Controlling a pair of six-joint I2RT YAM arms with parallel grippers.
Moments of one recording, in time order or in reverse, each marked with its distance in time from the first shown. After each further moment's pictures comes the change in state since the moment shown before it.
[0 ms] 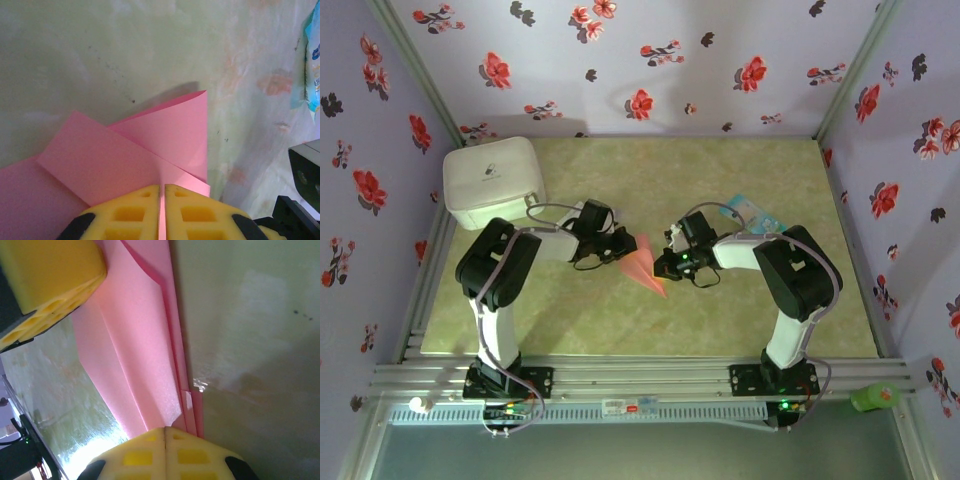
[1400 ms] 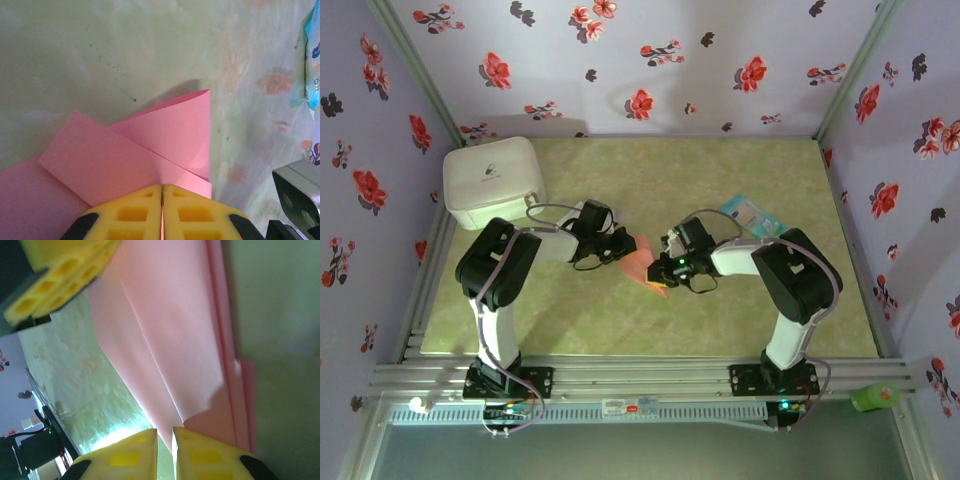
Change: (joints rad) left arm 0.002 0.001 -0.003 -0.001 0.004 0.008; right arm 0.045 -0.027 -0.065 0.087 -0.051 0.099
